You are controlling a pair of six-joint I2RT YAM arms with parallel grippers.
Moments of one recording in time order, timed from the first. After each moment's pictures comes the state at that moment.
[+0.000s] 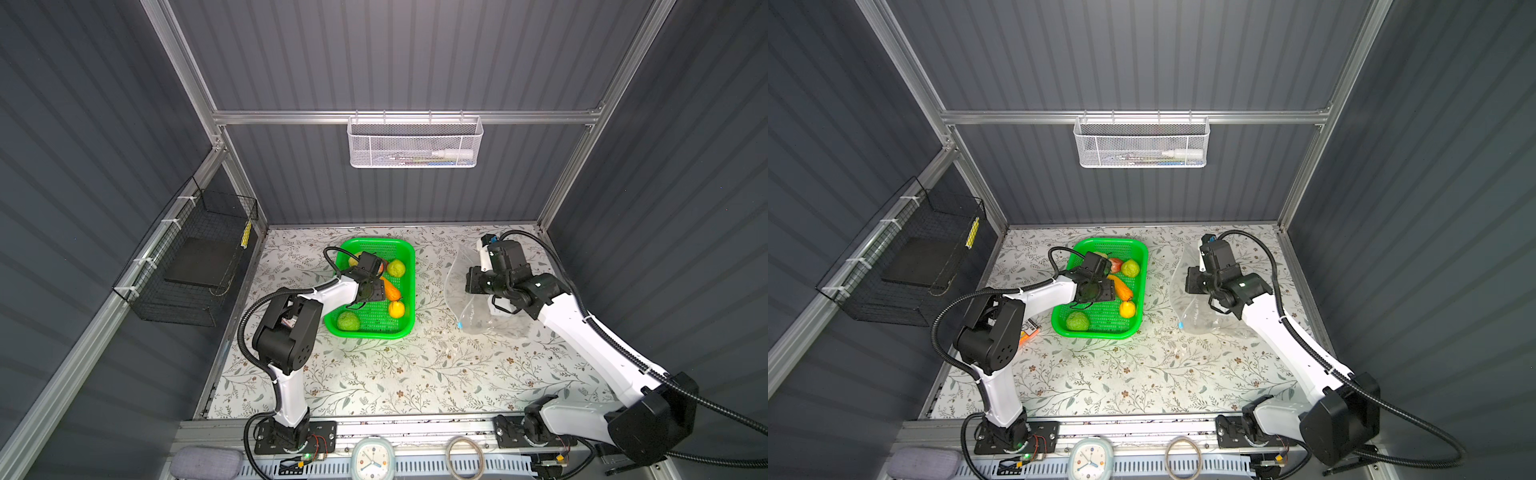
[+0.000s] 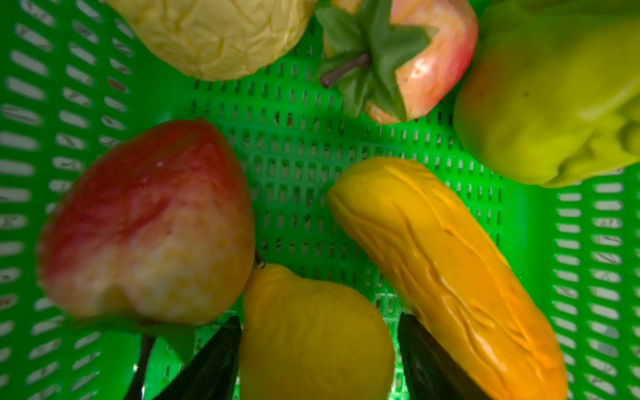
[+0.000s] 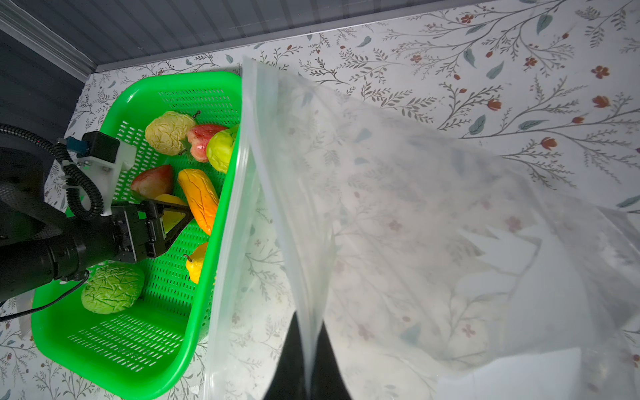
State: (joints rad) left arm -0.50 1.90 1.23 -0.39 -0.13 -0.46; right arm 0.43 1.27 1.14 -0.63 0.03 0.39
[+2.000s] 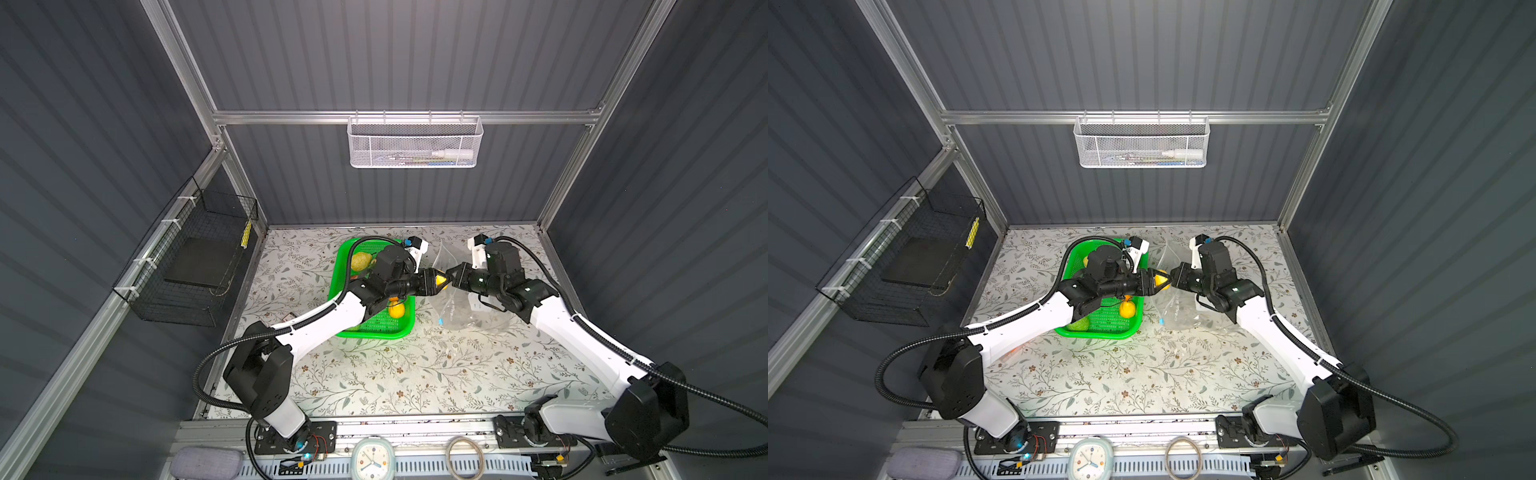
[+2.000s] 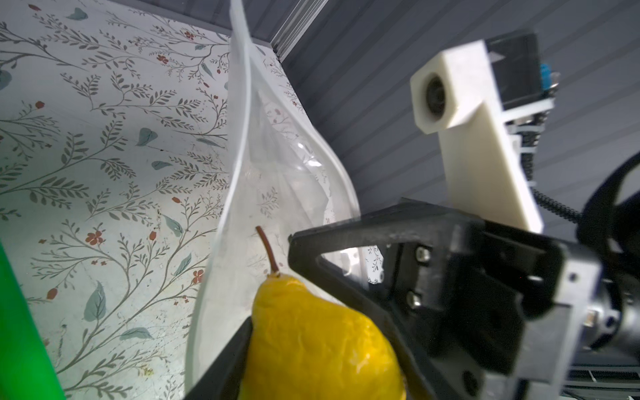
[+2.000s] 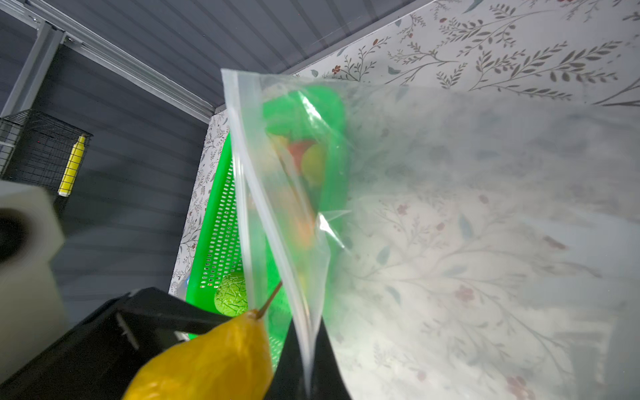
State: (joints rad) left arm -0.77 1.62 1.21 0.01 0.40 -0.68; right arm 0.43 1.29 1.04 -0.31 -0.24 0.65
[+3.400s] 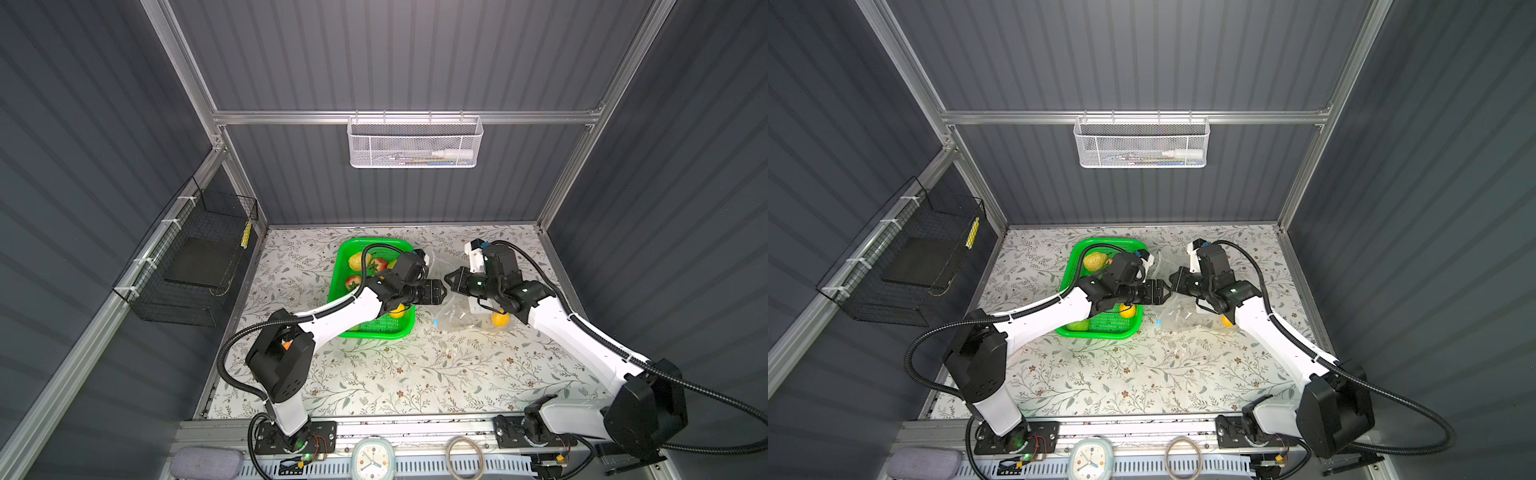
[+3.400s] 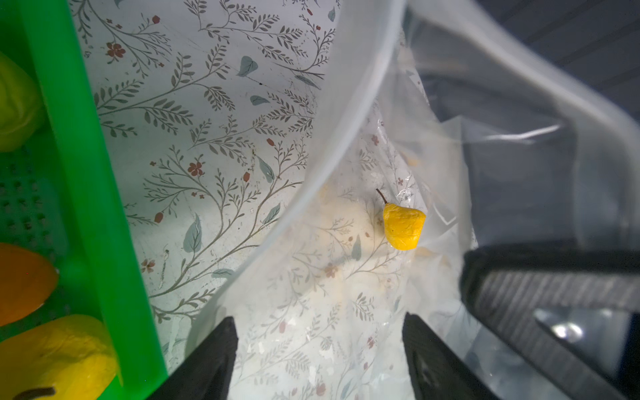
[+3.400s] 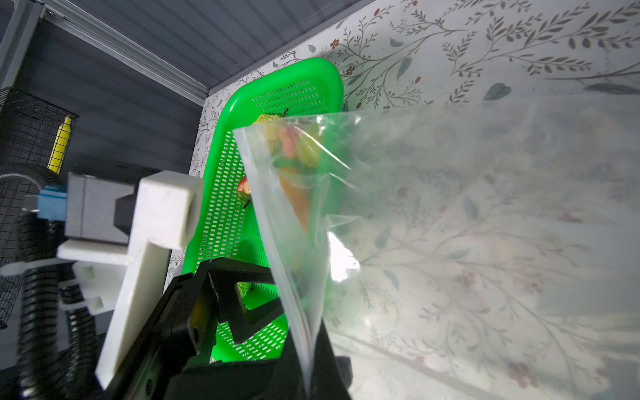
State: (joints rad) left arm -0.82 1.74 1.32 -0.27 0.19 -0.63; right arm 0.44 1.30 1.02 -0.34 -0.26 0.64
